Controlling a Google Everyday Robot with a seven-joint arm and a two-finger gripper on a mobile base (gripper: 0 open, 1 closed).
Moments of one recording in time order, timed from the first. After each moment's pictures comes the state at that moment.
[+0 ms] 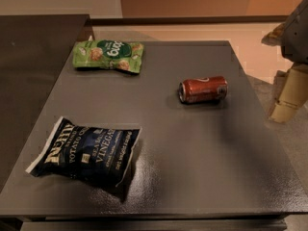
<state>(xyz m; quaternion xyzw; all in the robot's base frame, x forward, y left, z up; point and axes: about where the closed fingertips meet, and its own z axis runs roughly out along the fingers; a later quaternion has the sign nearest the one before) 0.438 -0.217 0.976 -0.60 0.78 -0.03 0.16</state>
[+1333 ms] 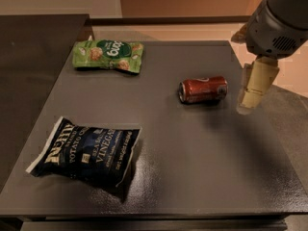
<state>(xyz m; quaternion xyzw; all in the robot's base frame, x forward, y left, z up) 0.489 -0.188 0.954 -0.64 0.75 -0.01 0.16</state>
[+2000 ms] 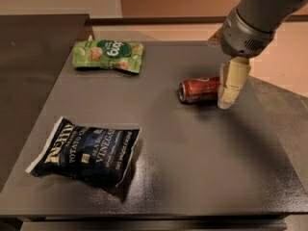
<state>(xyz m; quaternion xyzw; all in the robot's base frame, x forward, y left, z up) 0.531 -0.155 0.924 -0.69 0.71 0.03 0.16</state>
